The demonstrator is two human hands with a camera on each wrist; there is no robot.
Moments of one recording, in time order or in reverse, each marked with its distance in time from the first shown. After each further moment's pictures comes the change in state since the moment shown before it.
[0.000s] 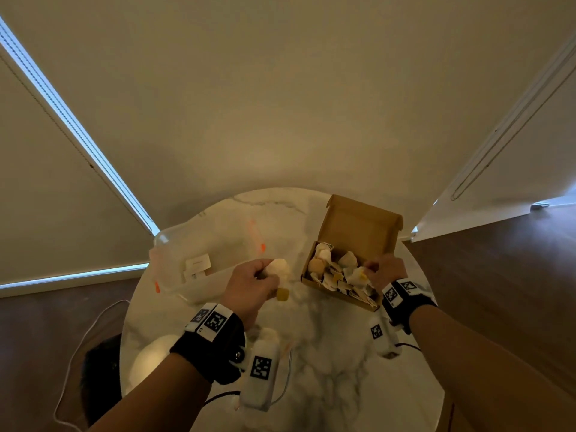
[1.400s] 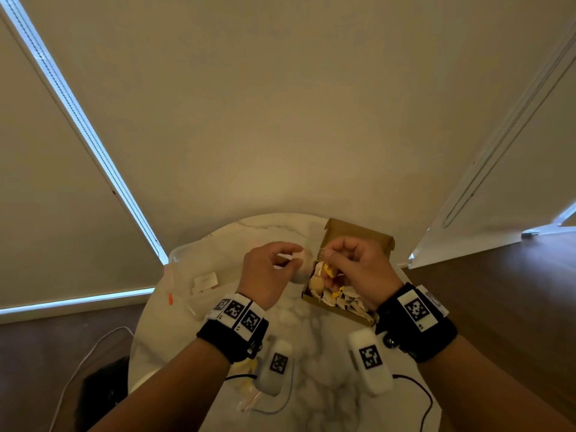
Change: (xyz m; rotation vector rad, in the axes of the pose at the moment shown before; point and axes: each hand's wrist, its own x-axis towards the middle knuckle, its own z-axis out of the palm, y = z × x) left_hand -0.032 0.052 0.007 0.400 0.044 0.652; right_hand -0.139 -0.119 -0.106 1.147 -0.189 -0.354
